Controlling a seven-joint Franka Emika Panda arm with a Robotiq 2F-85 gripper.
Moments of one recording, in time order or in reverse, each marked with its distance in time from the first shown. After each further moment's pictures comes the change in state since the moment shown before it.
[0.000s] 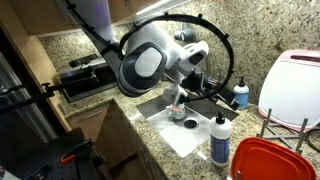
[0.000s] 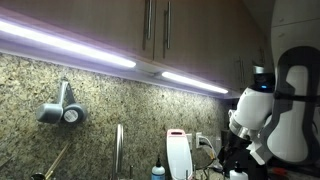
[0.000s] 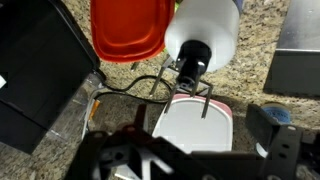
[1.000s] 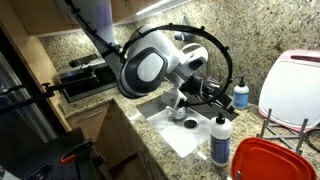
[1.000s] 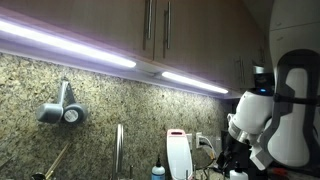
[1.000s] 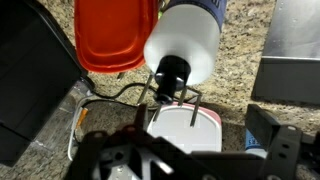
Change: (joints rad) arm -0.055 0.002 0.069 0.015 -0.014 0.000 0.000
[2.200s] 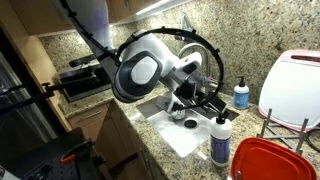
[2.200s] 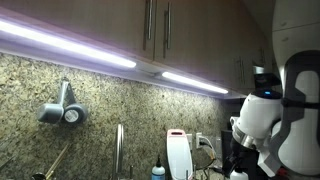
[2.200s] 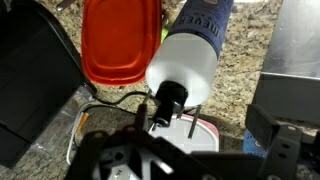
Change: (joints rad) arm 0.067 -0.028 -0.040 -0.045 0.002 0.000 -0.001
